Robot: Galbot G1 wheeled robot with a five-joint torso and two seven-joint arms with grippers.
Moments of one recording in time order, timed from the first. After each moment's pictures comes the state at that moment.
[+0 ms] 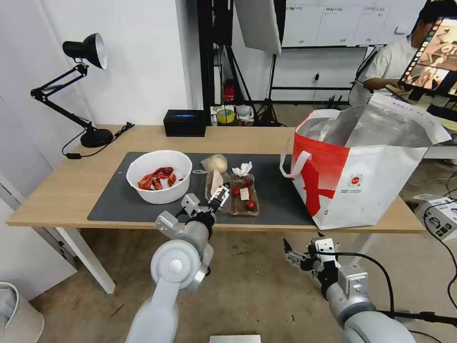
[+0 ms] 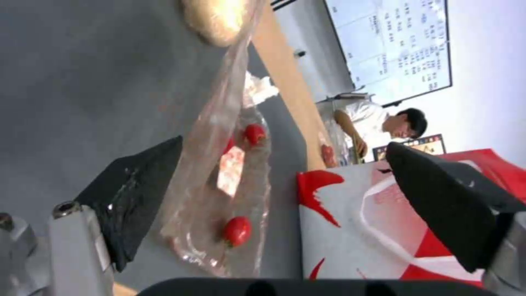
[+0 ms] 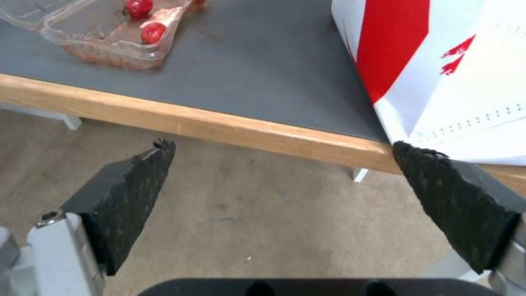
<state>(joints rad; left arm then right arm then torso) 1.13 -1.52 -0.22 -2.10 -1.26 0.27 -0.65 -1.66 1.31 0.46 2.37 0.11 -0.56 0.09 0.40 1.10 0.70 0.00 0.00</state>
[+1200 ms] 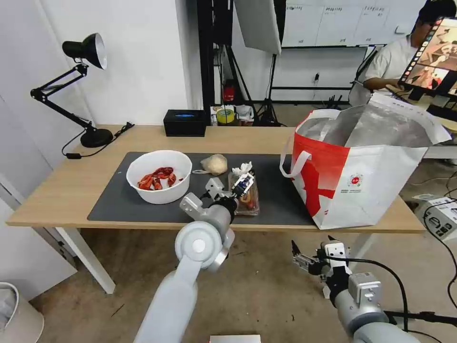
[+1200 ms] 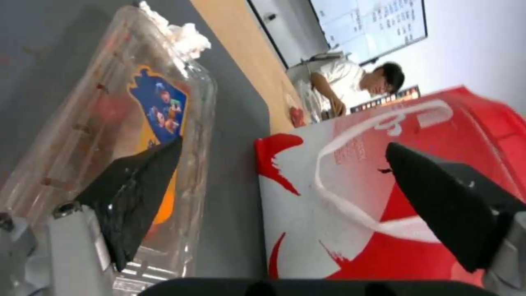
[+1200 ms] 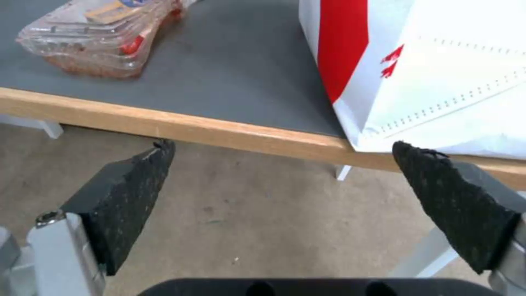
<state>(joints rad) 0.96 -1.51 -0.08 -1.99 -1.27 0.28 -0.64 -1.74 1.35 0.50 2.43 0.08 -0.54 0.09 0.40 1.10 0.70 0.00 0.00</state>
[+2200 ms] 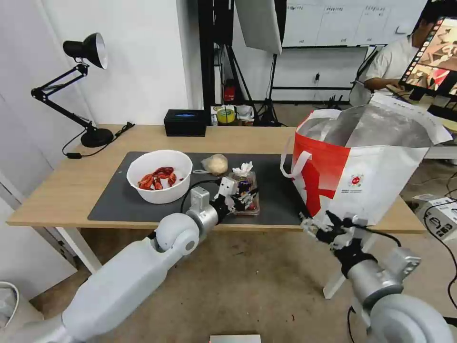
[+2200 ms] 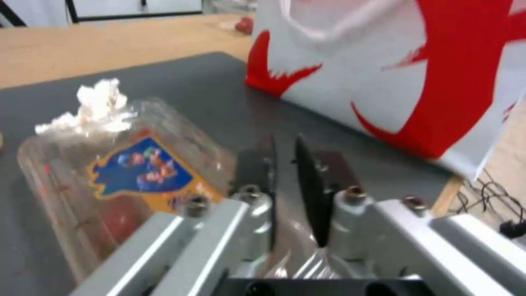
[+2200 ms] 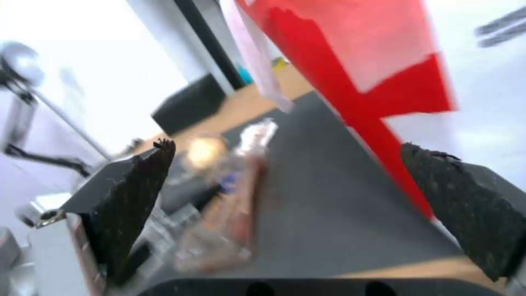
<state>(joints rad) 0.63 -1.03 0.27 -1.77 -0.78 0.32 0.01 -1.50 1.23 0.60 2.37 0.99 -0.38 0.26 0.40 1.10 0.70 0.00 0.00</state>
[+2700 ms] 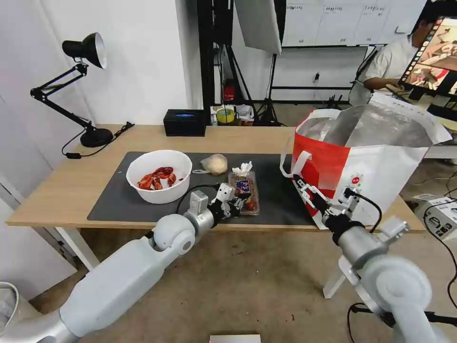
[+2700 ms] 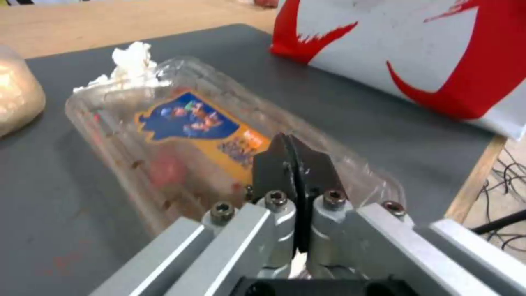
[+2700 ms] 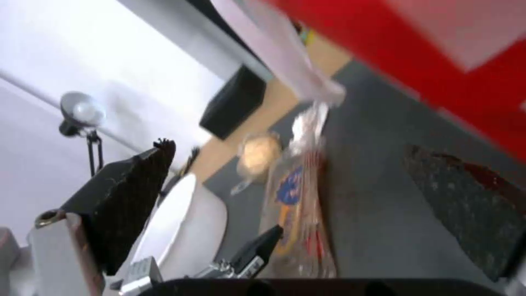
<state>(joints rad) 0.65 -0.98 0.26 -1.75 -0.76 0.31 0.03 -1.27 1.16 0.53 2.22 1.41 -0.39 0.39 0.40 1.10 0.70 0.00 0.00</state>
